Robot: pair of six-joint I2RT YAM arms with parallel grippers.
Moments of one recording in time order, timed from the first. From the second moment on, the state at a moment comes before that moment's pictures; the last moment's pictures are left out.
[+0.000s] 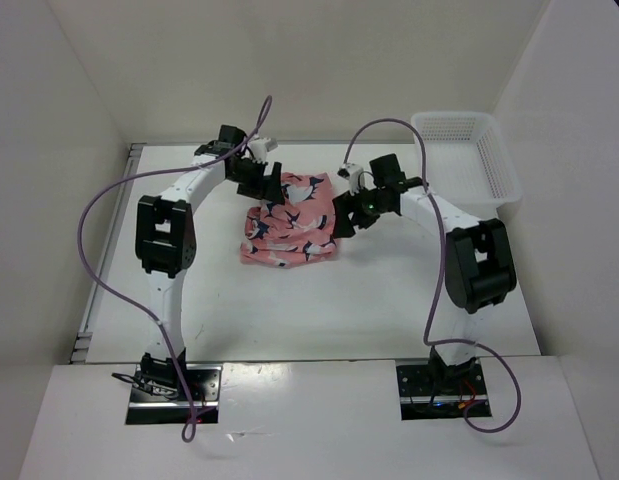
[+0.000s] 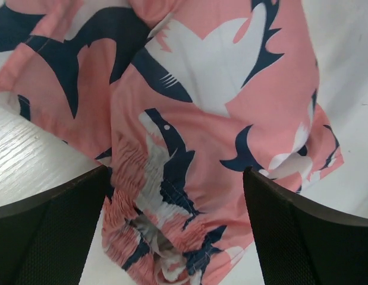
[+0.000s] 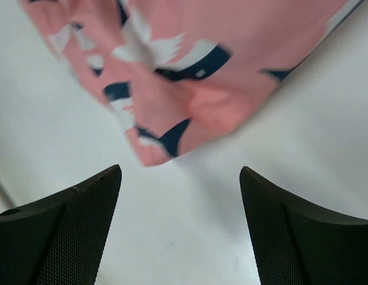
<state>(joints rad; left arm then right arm) -0.17 2.24 1.93 -0.71 0.58 0.07 0.30 1.86 1.37 -0.50 -0.56 -0.23</state>
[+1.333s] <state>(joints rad) -0.15 2.28 1.98 -0.75 0.47 0.07 0.55 1.80 1.08 -0.22 -0.19 -0.09</state>
